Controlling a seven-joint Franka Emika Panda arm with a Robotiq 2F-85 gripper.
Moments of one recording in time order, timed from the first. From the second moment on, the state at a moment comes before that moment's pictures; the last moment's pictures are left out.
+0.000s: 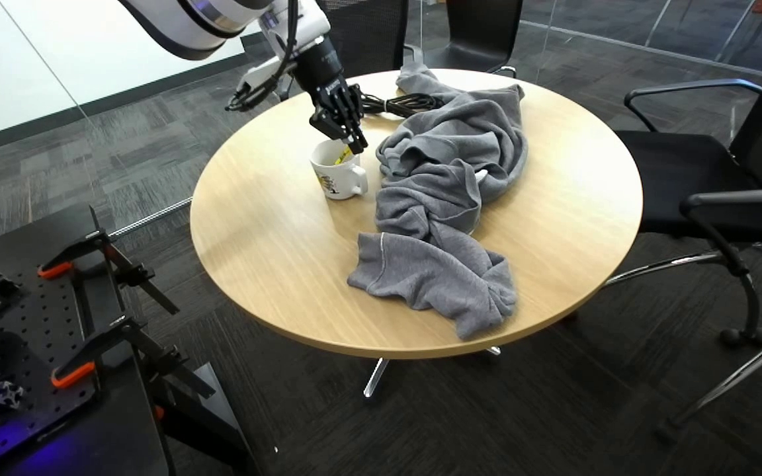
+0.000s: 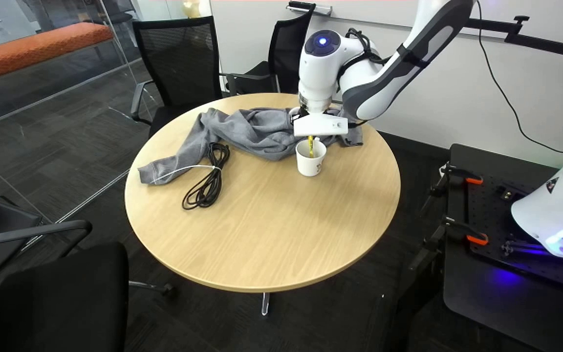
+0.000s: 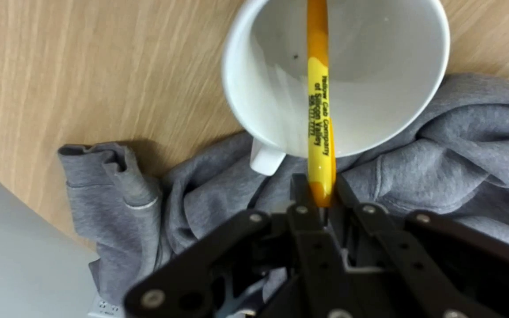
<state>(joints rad) 0.18 0.55 -0.21 -2.03 -0.63 2.66 1.64</state>
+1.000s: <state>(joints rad) 0.36 0.27 -0.29 -2.20 -1.16 2.71 1.99</state>
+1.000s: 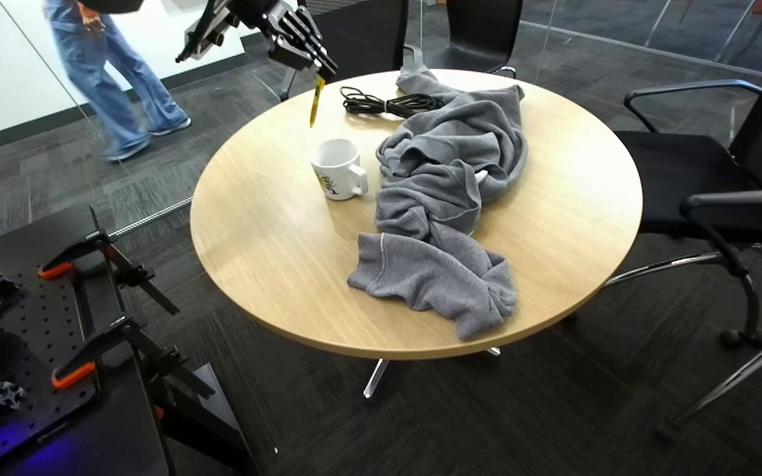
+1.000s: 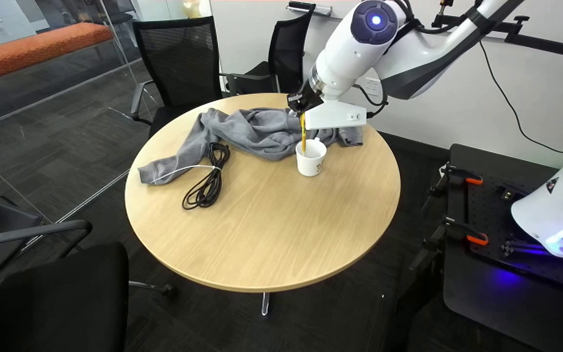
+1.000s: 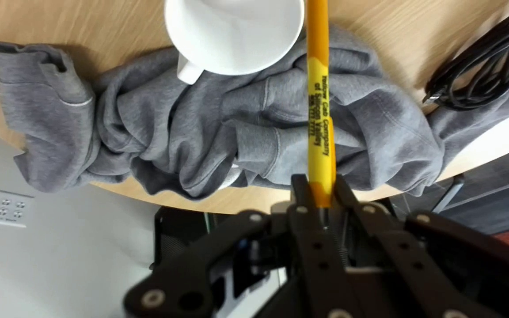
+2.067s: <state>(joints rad) 0.29 0.35 -0.04 -2.21 -0.53 2.68 1.02</state>
